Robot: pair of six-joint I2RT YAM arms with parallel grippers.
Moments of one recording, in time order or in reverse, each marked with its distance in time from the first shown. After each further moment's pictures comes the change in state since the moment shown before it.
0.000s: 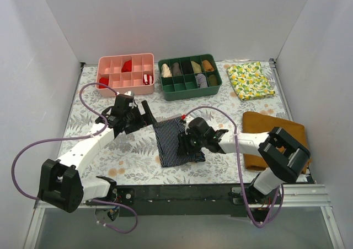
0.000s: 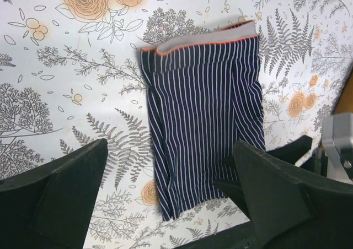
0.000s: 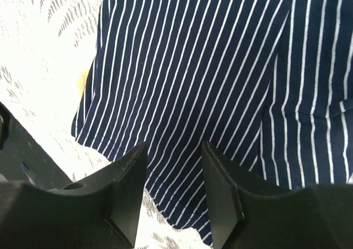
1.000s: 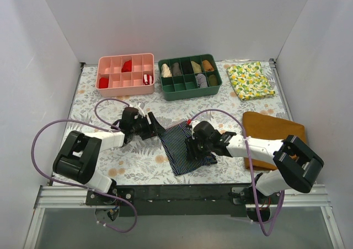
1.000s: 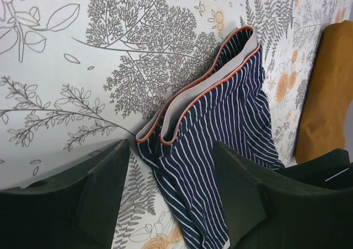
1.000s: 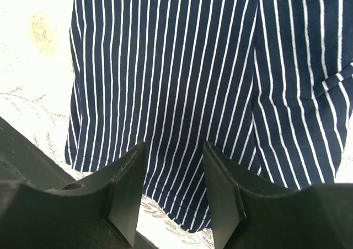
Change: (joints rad) left arm 0.009 0.278 -0.307 0.697 0.284 -0.056; right arm 0.012 -0.167 -0.072 -0.204 0.082 -0.055
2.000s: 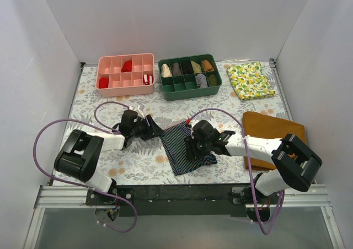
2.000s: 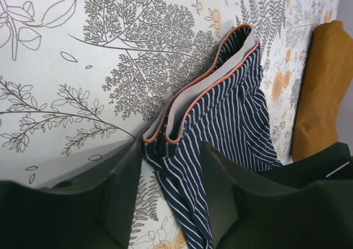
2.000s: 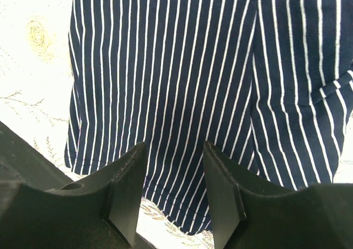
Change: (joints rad) left arm 0.002 0.030 -0.066 0.155 0.023 -0.024; right arm 0.000 0.019 0.023 -0.016 0.003 0.001
